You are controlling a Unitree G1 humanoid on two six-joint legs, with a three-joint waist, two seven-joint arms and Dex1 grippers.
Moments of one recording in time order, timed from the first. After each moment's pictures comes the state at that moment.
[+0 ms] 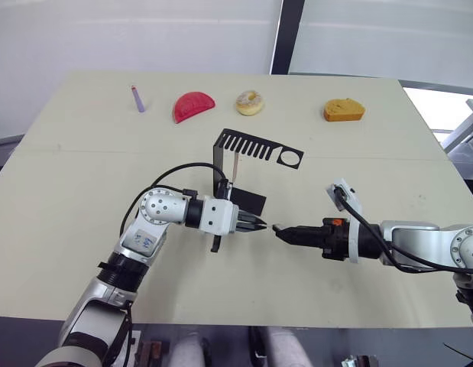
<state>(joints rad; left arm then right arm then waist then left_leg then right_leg) -0.61 0.43 -0.28 0.09 -0.11 -0.21 -1.15 -0.39 -0.94 0.04 -0.31 1.95 1.11 -0.15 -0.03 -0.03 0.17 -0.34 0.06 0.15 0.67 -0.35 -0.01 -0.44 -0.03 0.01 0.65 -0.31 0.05</state>
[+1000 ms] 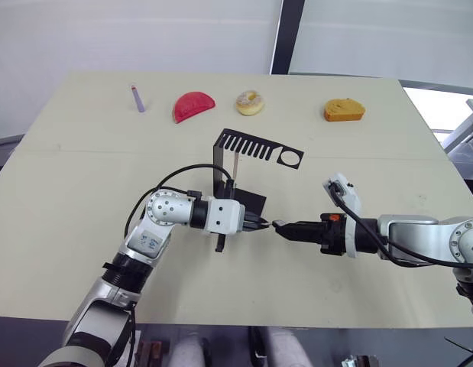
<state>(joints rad) -0.61 0.40 -0.30 0.09 -0.05 -0.18 -1.10 -0.45 -0.96 0.08 -0.32 1.94 1.10 -0.20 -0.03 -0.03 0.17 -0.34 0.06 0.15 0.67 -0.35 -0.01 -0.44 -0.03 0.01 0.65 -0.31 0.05</state>
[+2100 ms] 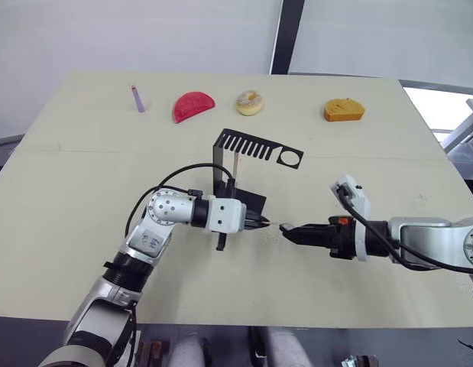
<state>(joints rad) -0.62 0.41 -0.30 0.09 -0.05 -0.18 -1.10 -0.40 -1.05 0.06 -0.35 1.95 1.09 -0.16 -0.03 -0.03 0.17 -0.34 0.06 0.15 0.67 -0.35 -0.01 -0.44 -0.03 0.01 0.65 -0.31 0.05</state>
